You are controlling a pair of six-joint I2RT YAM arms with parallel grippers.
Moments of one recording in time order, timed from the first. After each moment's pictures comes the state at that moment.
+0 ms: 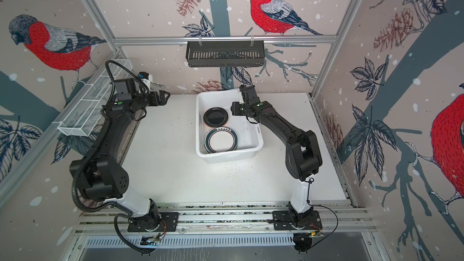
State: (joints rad) left arm 0.15 1.60 1.50 -0.45 0.37 0.01; right arm 0.48 1.87 1.57 -0.37 -0.13 0.34
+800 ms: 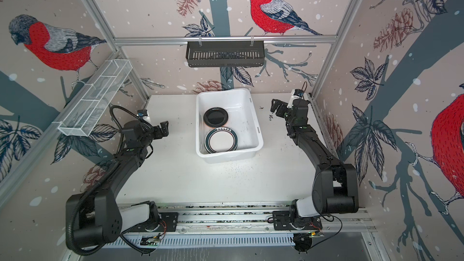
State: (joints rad) left arm 0.15 1.22 0.63 0.18 0.18 -0.09; right arm 0.03 1.44 0.95 0.21 -0.15 0.39
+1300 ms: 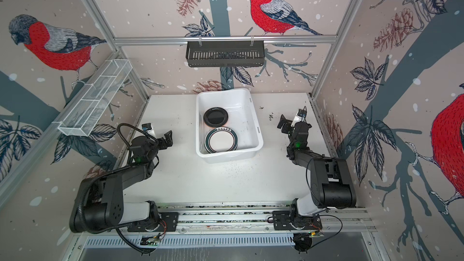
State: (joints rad) left arm 0.15 1.35 0.34 0.71 0.19 -0.13; right arm -0.03 1.52 0.53 0.82 0.03 0.20
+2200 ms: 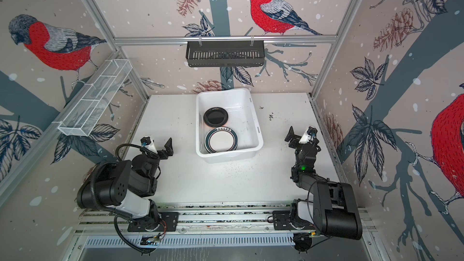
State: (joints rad) left arm 0.16 1.58 0.05 1.43 0.21 -0.11; right arm -0.11 1.27 0.18 1.02 0.05 0.17
